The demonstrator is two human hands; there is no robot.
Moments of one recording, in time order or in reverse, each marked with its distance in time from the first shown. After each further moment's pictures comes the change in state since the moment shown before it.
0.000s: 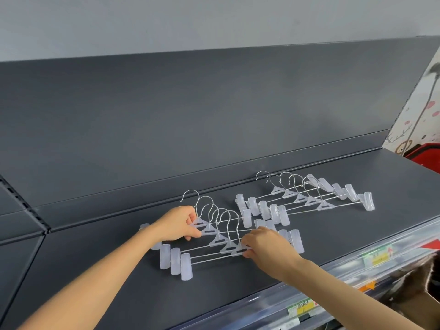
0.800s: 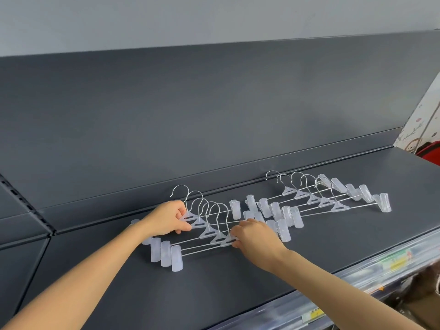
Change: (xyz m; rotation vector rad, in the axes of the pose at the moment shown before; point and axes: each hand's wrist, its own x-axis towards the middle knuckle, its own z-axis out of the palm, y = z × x) left_hand 0.010 -0.046 -0.029 -0.036 0.074 -0.029; right_hand 0.053 -0.024 0.013 -0.043 0.033 0.003
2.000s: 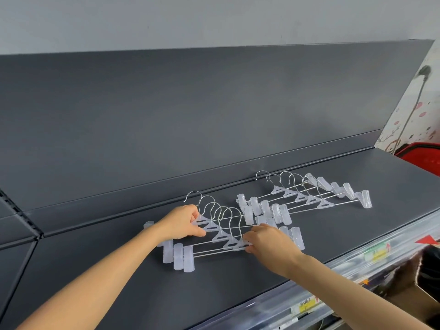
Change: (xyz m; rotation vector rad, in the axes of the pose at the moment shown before) left_hand 0.007 0.027 0.033 0.032 -0.029 0.039; right_hand -0.041 0.021 -0.011 -0.020 -0.055 0.062
